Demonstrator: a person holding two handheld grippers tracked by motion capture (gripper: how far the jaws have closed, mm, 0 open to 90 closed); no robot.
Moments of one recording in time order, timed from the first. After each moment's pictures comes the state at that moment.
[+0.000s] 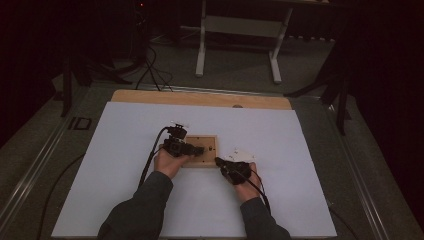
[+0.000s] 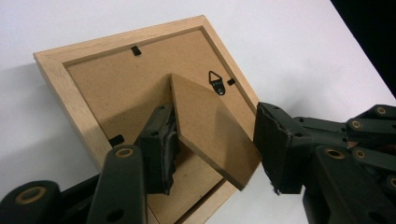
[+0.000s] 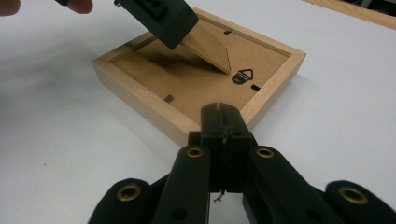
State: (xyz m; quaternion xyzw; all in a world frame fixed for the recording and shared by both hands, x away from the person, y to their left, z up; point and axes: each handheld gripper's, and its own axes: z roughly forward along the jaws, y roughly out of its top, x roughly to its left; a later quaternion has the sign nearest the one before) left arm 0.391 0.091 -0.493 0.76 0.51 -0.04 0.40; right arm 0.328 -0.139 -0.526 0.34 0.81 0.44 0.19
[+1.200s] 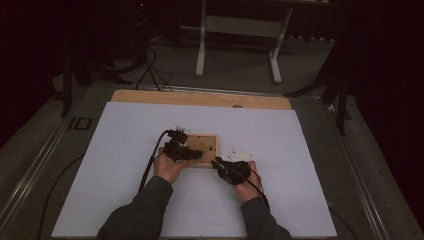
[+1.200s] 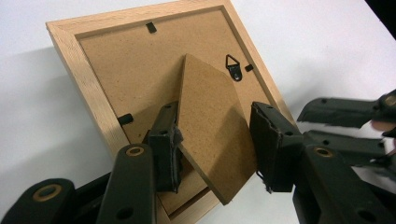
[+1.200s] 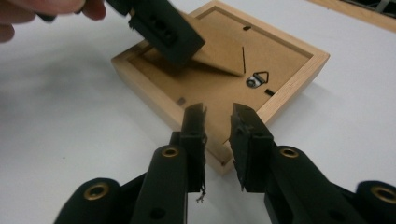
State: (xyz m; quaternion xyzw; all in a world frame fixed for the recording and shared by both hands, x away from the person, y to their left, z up) left arm 0.375 0.087 -0.495 0.78 0.50 0.01 0.38; right arm 0.326 -0.135 -0.518 0.31 0.83 0.43 0.19
